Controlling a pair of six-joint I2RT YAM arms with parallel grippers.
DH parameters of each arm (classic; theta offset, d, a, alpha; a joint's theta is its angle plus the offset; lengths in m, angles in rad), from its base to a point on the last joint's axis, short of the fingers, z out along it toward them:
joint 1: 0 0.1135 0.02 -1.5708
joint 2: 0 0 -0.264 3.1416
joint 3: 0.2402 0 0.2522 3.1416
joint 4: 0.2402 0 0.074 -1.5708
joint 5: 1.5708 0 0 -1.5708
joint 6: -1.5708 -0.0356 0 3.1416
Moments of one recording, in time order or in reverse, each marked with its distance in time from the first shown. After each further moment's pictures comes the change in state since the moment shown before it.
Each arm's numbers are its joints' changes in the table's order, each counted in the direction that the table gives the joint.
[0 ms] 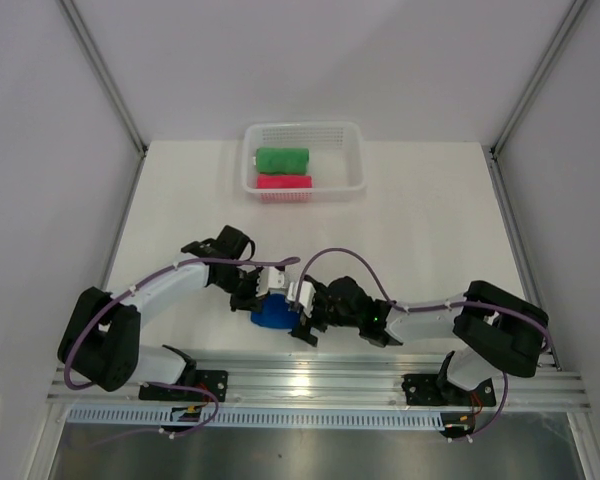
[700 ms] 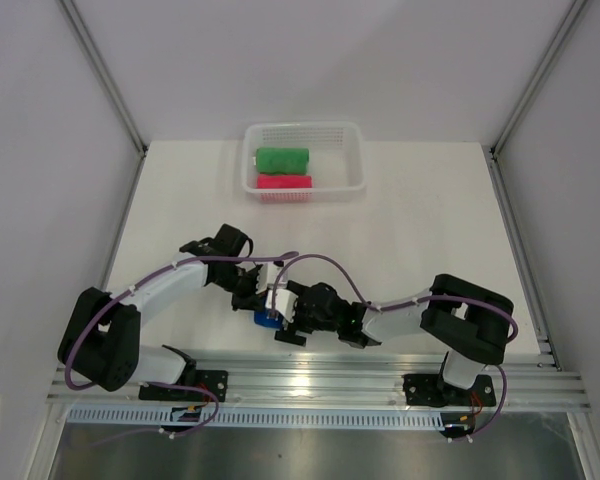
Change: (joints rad) left arm 0.015 -0.003 -0.001 -0.024 0.082 0.037; right arm 0.096 0.160 0.096 0.026 0.193 0.066
